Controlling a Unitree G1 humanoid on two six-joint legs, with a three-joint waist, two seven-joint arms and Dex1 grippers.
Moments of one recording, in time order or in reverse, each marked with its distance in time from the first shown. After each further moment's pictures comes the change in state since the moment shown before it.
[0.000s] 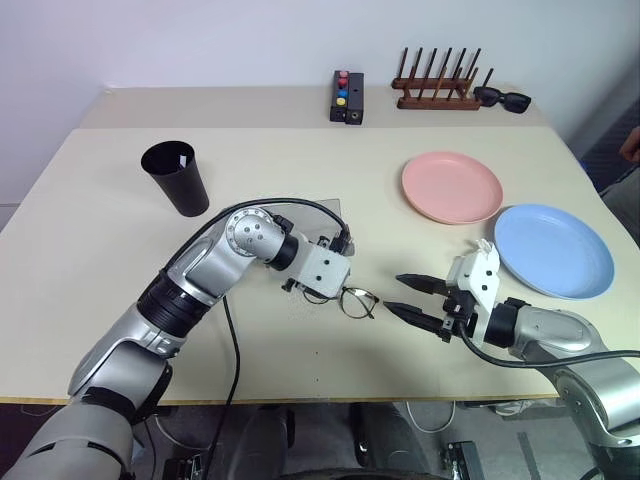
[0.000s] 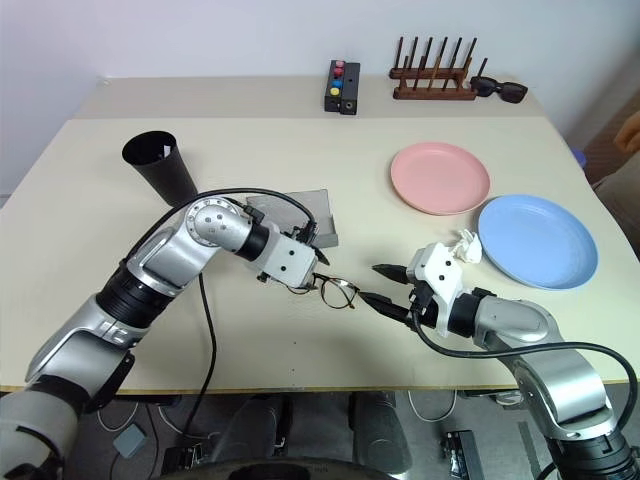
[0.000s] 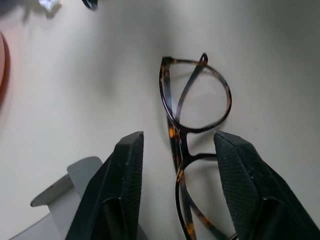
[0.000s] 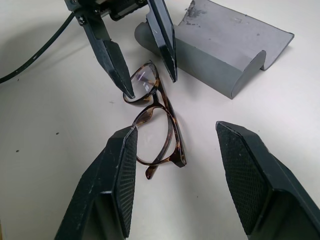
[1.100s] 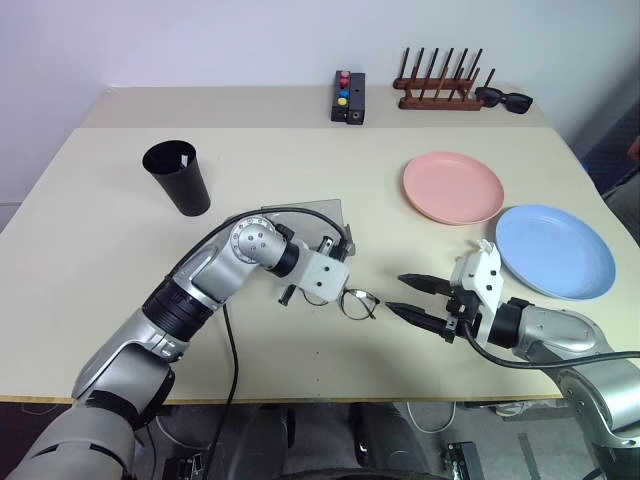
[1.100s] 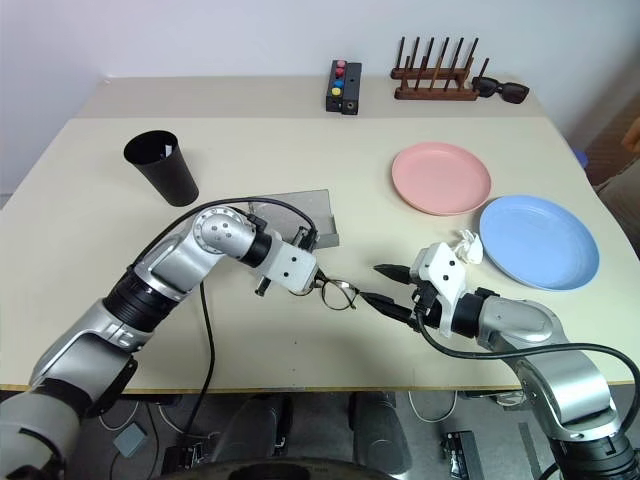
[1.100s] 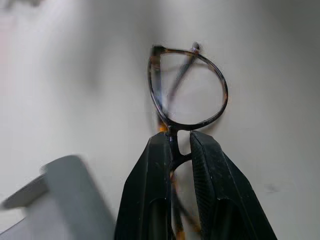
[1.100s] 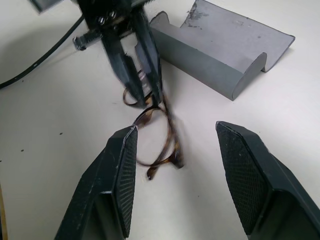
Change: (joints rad) left arm -0.007 -0.014 0.014 0.044 -0.018 0.001 0.020; right arm 0.006 -0.007 -0.023 -0.001 0.015 0.005 0.018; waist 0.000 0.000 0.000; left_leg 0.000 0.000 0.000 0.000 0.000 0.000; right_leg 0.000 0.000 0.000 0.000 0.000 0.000
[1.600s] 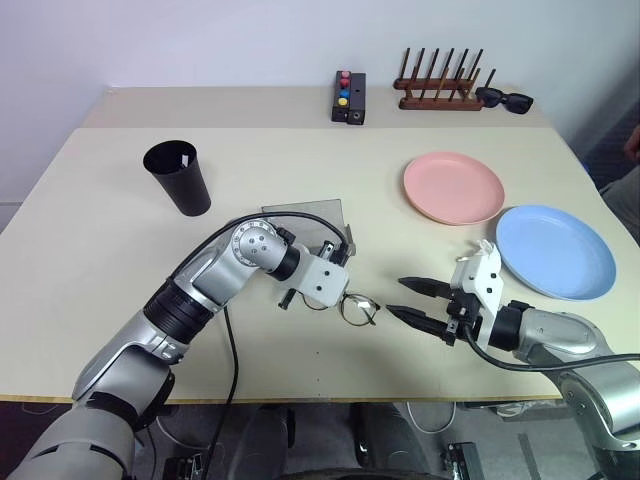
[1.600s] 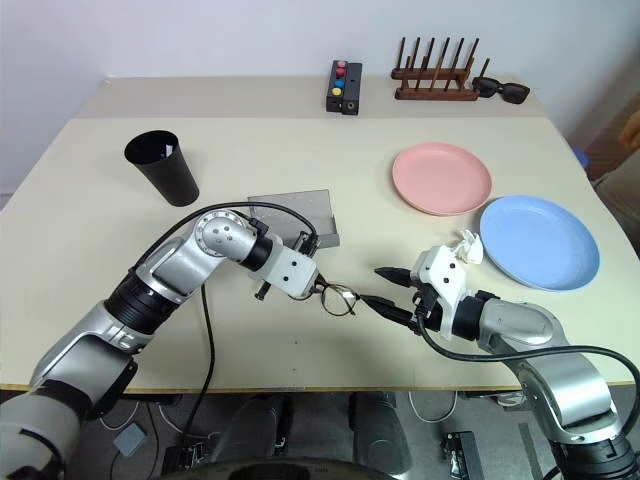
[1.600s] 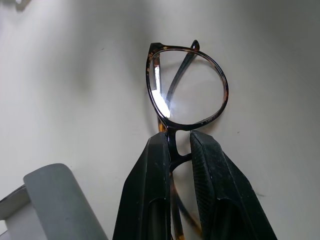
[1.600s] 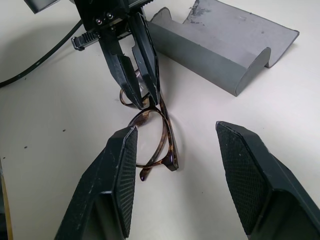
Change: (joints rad) left arm 0.039 -0.002 -0.039 0.000 0.023 -0.036 -0.005; right arm 0.010 0.000 -0.001 0.000 0.000 -0.002 0.008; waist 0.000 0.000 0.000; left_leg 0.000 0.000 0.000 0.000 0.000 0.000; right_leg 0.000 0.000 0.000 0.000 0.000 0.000
